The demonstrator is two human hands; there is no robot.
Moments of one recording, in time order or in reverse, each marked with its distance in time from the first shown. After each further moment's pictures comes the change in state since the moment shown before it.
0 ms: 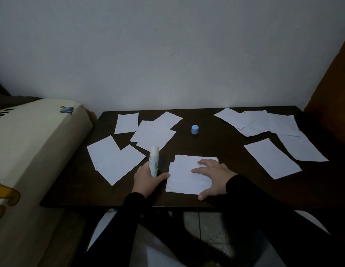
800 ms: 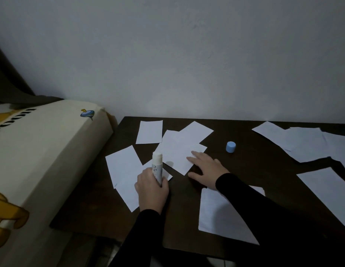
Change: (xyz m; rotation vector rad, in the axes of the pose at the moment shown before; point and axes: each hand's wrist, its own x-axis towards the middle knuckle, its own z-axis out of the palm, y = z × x) left_hand 0.059 -0.021 -0.033 0.142 0.463 -0.005; right_hand 0.141 -0.080 -0.035 -0.025 0.198 -0.114
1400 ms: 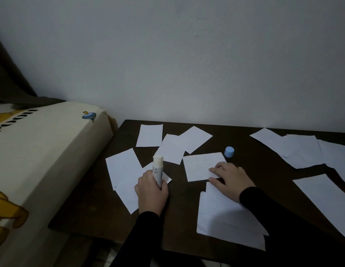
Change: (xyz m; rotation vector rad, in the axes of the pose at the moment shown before) left_hand -0.003 0.000 0.000 -0.002 -0.028 -0.012; right_hand -0.036 0.049 0.004 -0.153 0.110 0.112
